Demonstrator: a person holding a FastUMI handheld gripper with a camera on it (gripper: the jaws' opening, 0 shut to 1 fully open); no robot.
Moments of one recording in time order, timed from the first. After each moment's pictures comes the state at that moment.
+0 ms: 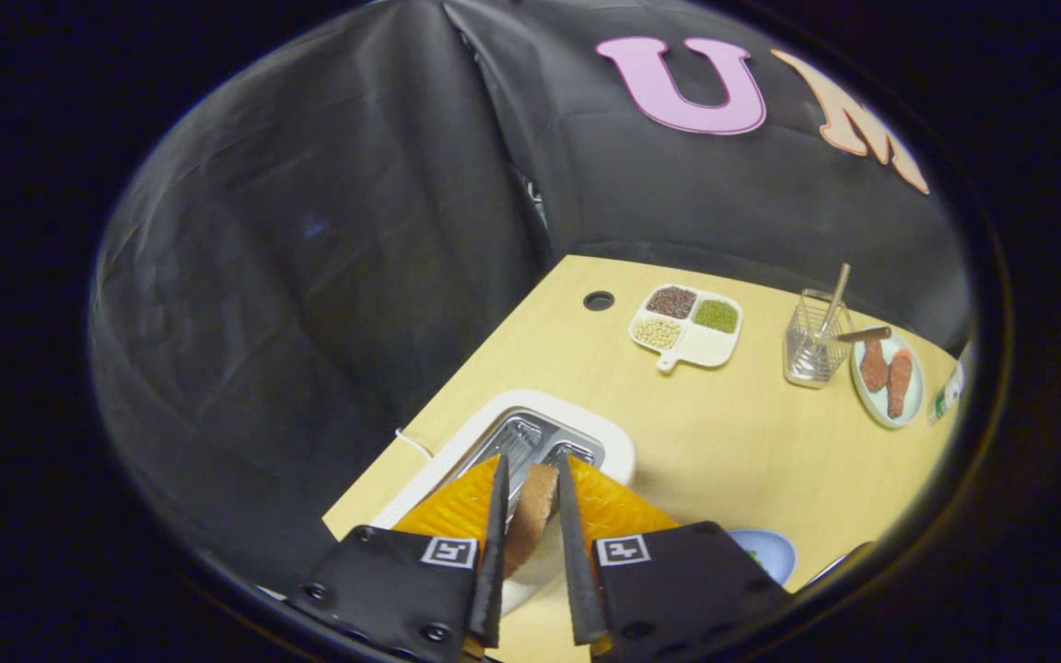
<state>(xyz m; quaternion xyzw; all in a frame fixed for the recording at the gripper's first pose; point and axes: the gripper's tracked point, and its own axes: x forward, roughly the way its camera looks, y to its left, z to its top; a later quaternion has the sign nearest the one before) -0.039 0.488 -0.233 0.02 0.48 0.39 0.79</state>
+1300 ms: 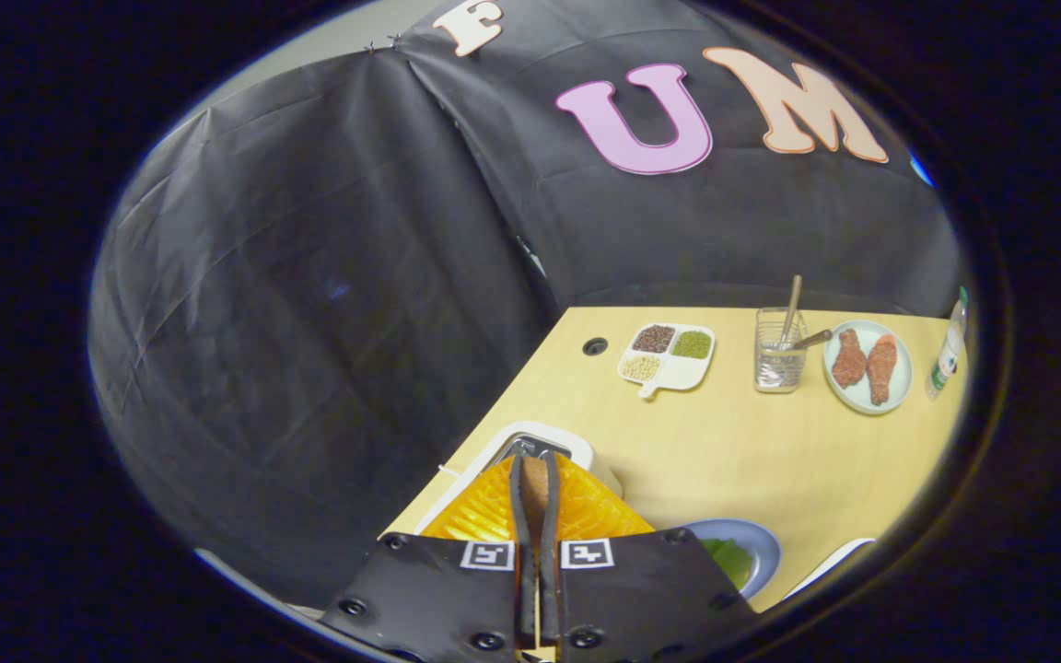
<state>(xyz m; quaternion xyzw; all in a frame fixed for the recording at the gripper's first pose) -0.018 0.414 -0.153 0.12 0.43 0.40 0.80</state>
